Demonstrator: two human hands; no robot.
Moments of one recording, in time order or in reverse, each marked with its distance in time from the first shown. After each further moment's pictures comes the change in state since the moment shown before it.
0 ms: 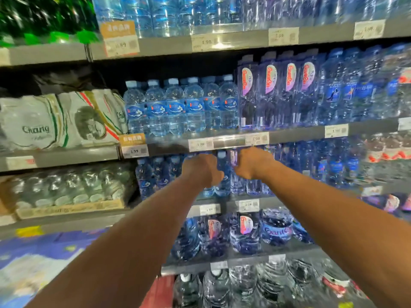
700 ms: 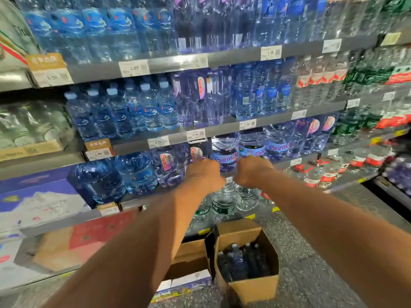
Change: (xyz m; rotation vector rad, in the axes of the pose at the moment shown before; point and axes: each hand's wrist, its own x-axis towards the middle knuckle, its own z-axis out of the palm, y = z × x) left_hand -0.119 0.145 0.145 -0.030 -0.287 0.231; right_hand -0.189 0.103 0.120 -0.088 -0.341 0.235
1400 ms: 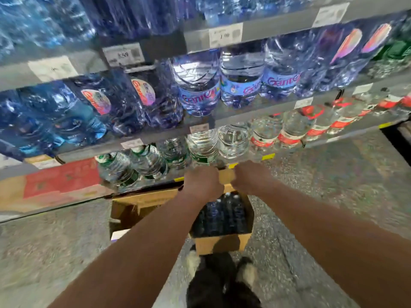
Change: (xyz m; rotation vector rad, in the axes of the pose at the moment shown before) left_hand 0.139 0.111 0.212 -0.059 -0.365 -0.053; right_hand 0.119 0.141 0.207 0.159 -0.350 -0.039
